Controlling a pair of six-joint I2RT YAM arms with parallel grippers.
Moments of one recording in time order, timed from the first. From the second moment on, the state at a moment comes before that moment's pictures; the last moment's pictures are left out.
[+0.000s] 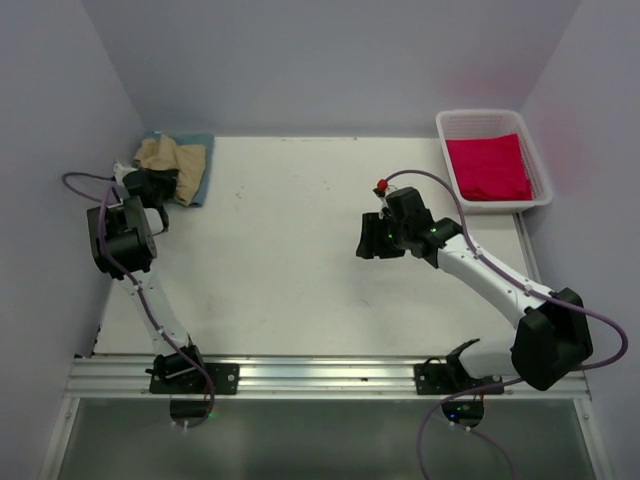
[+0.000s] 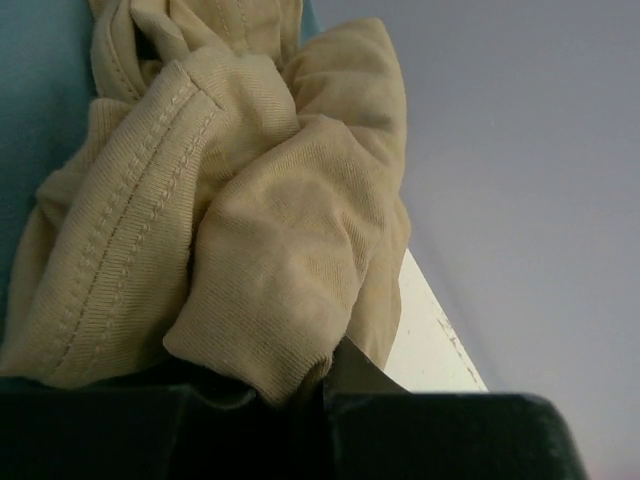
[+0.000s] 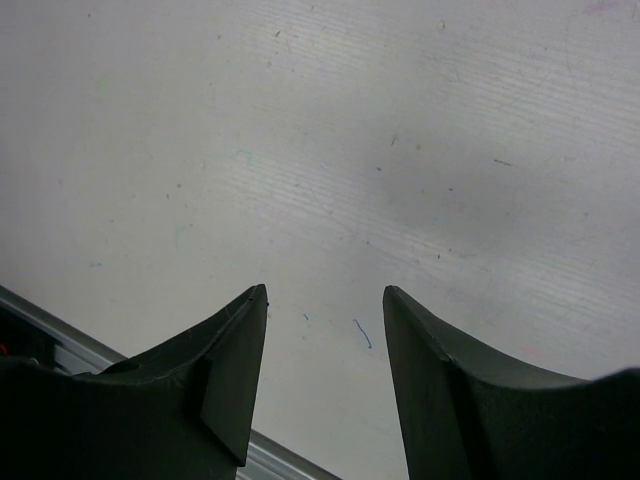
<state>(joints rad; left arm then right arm) 0.36 2.20 1.20 0.74 0.20 -0.94 0.53 1.35 0.99 -0.51 -0.12 0.43</state>
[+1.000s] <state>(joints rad) 0.20 1.54 0.99 0.62 -0.04 -1.03 0.53 1.34 0.86 -0.40 -0.20 0.44</state>
